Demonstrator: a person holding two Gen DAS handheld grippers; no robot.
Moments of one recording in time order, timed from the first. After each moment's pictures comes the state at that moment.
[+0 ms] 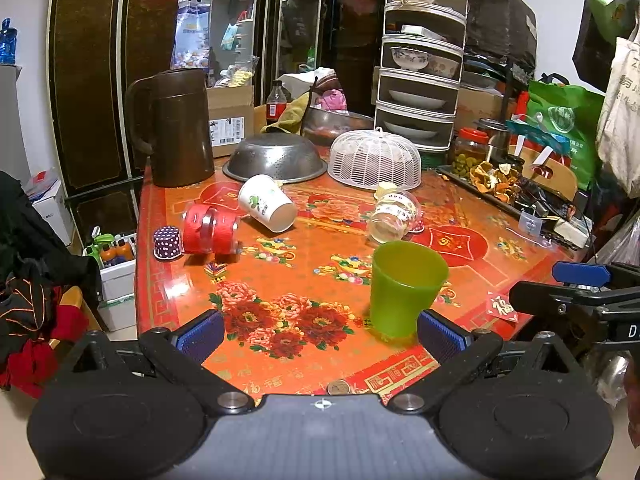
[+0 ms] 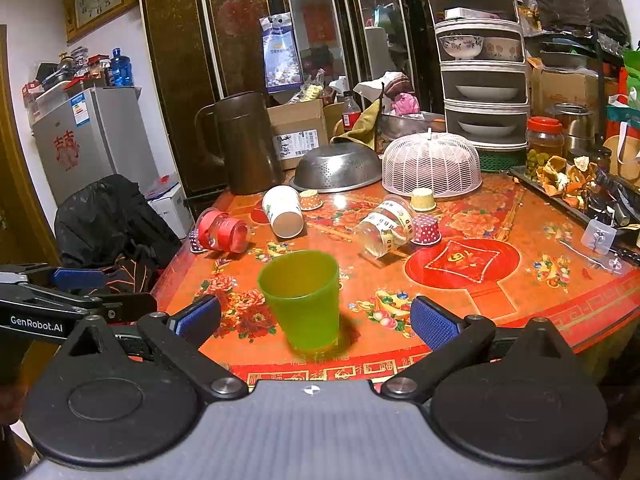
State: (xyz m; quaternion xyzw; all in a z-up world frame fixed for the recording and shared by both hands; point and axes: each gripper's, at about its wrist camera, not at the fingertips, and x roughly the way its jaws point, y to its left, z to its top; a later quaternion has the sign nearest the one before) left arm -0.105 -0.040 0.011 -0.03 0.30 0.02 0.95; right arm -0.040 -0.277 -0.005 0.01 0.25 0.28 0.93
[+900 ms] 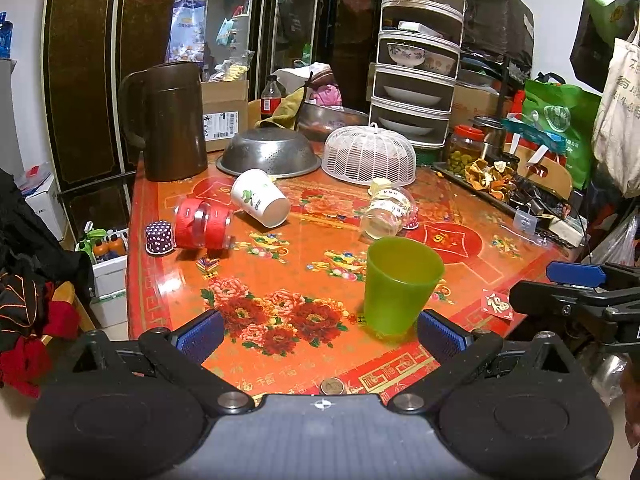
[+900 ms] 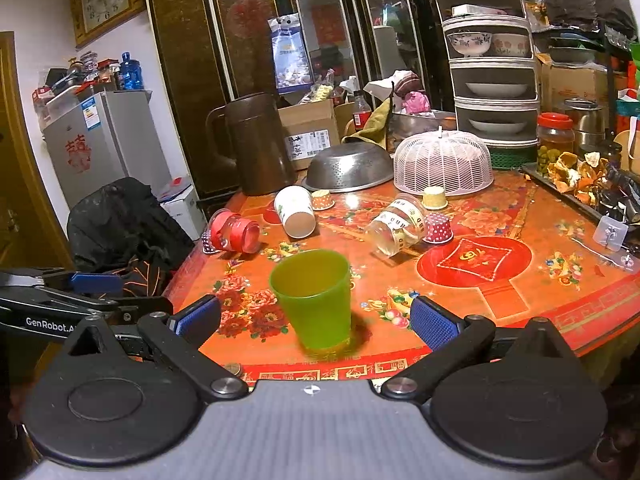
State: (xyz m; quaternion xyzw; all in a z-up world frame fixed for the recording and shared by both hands) left arm -0.101 -0.041 0.007 -0.04 0.30 0.01 0.95; right arm -0.039 -0.281 -0.008 0.02 0.25 0.30 0.92
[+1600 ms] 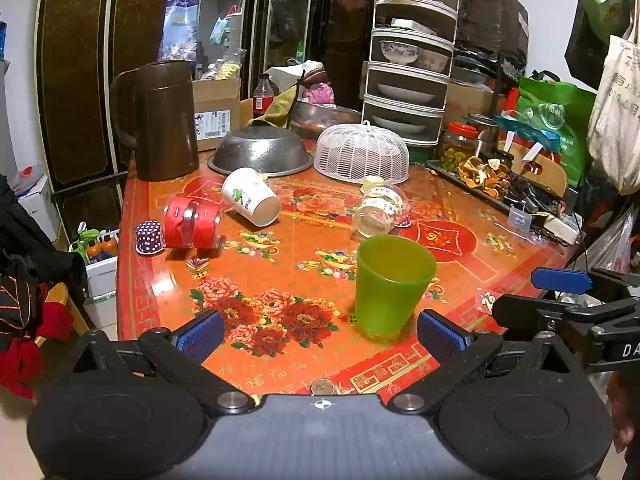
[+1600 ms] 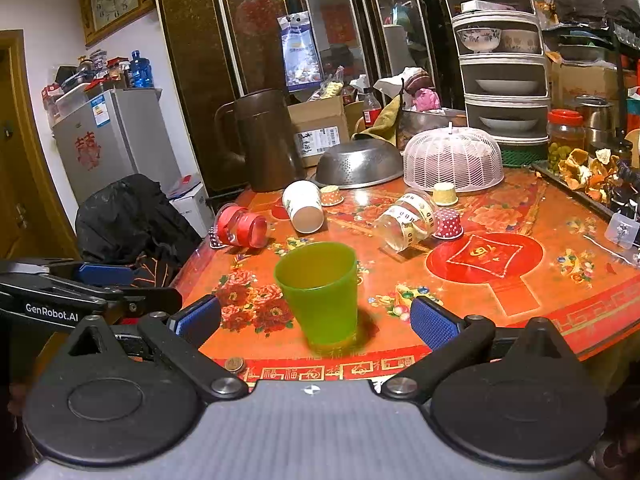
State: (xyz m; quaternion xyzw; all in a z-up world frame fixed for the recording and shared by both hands) left arm -0.097 -0.045 0.003 -0.04 0.30 0.00 0.95; right arm -0.037 -0.281 -0.018 0.02 0.25 0.32 0.92
